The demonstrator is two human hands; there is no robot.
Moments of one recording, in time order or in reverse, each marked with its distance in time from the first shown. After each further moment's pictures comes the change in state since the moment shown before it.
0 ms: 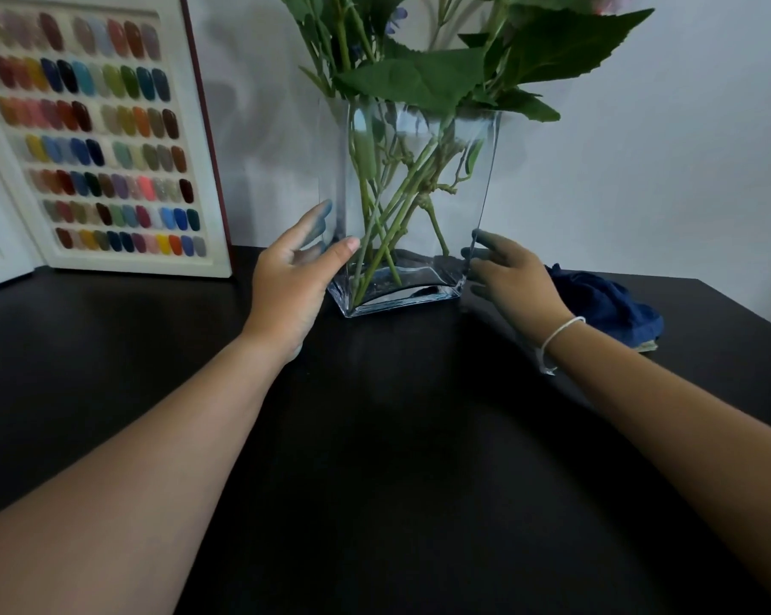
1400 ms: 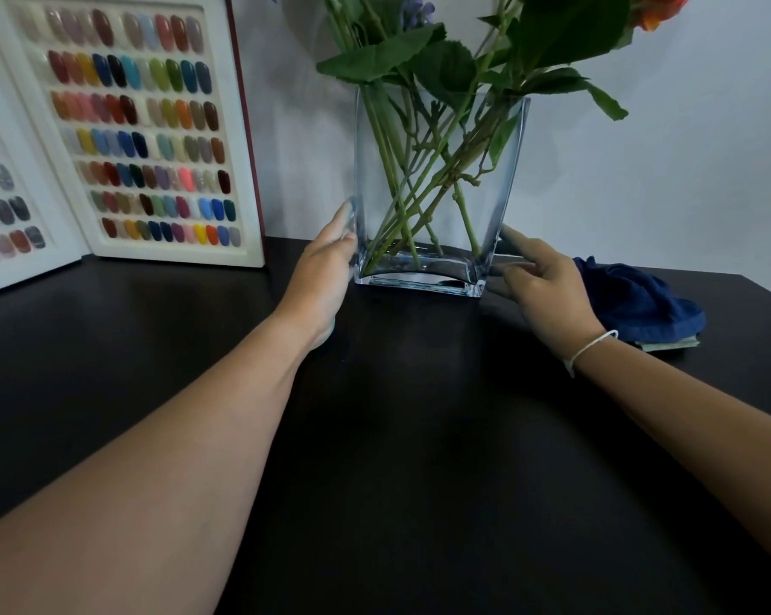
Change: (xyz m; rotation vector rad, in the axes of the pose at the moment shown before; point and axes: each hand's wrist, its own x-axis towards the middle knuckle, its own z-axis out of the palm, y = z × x) left_hand 0.012 -0.007 -0.005 -0.036 -0.079 -0.149; right_hand -0.014 0.009 0.004 -0.165 0.006 -0.134
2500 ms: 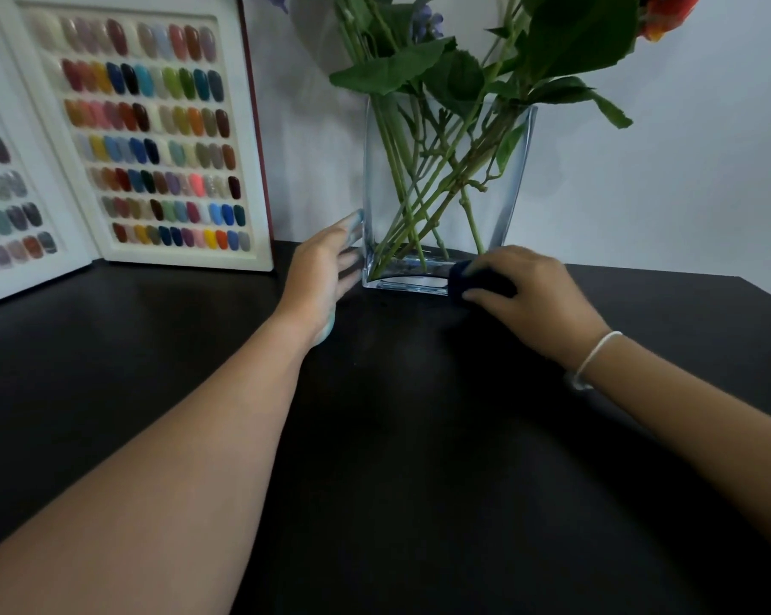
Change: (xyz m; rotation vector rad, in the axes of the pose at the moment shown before) left_hand 0.001 0.004 -0.011 -0.110 0.015 -0.037; right_hand -0.012 -0.027 0.000 -0.638 -0.184 -0.393
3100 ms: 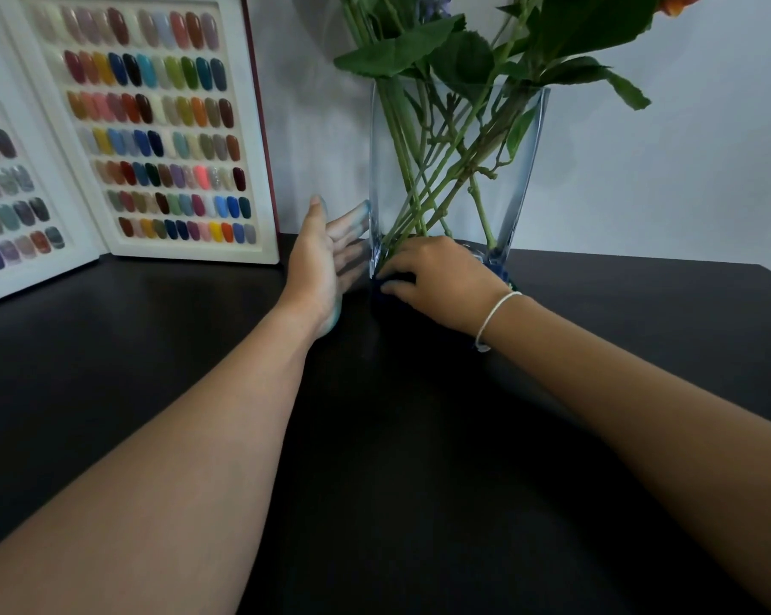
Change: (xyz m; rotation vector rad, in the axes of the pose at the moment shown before) left_hand 0.004 -0.001 -0.005 -0.091 -0.044 -0.065; right_hand 0.049 -0.053 0.039 -0.141 -0.301 -0.154
